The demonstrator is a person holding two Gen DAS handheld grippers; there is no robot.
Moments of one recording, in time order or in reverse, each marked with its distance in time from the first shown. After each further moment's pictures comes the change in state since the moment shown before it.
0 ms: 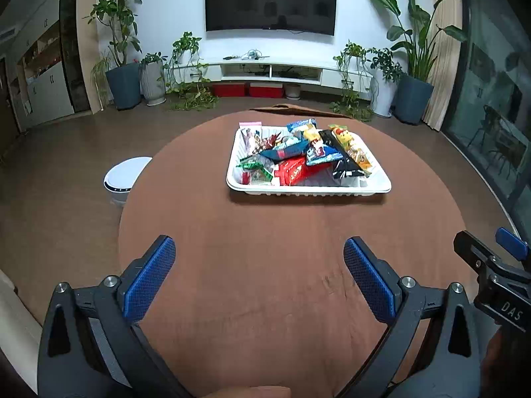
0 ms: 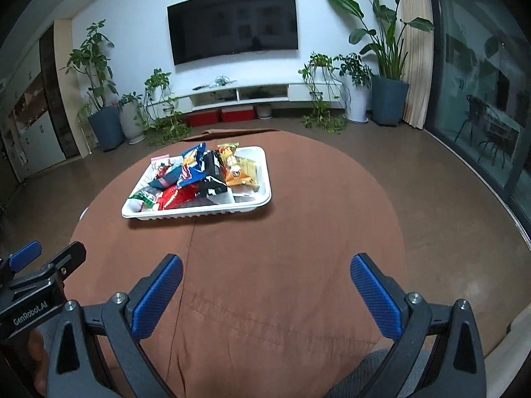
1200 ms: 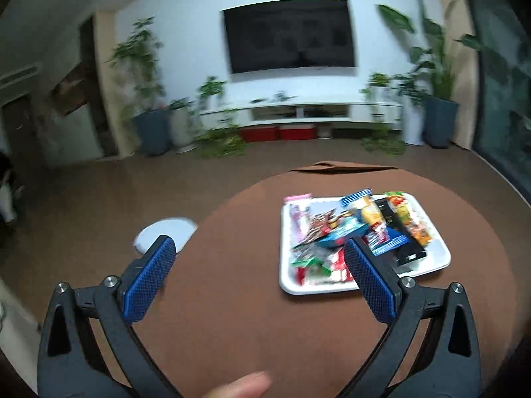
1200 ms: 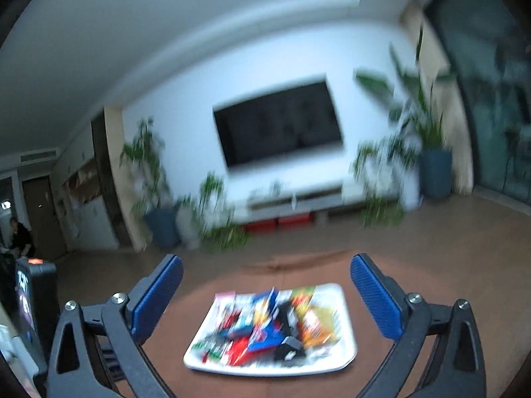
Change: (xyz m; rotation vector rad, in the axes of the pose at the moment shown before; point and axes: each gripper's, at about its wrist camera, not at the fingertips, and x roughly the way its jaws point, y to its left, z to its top) left arm 0.039 0.026 0.086 0.017 -0.179 0.193; right arm -0.003 0.025 0.101 0.033 -0.603 0.232
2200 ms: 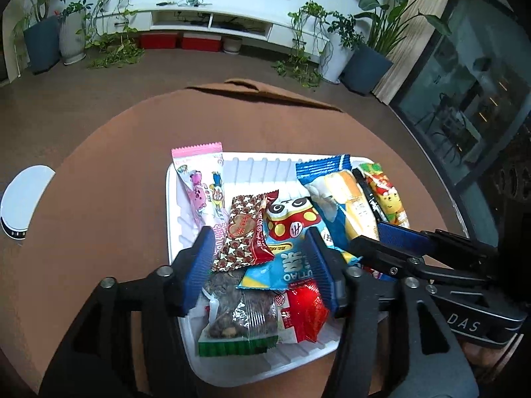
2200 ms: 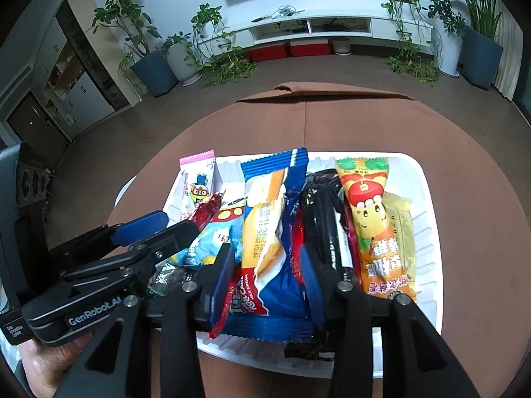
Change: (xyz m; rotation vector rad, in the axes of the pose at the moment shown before) left arm 0.258 -0.042 0.020 -0.028 0.400 -0.549; right arm 0.239 0.008 -0.118 0.046 0.916 0.103
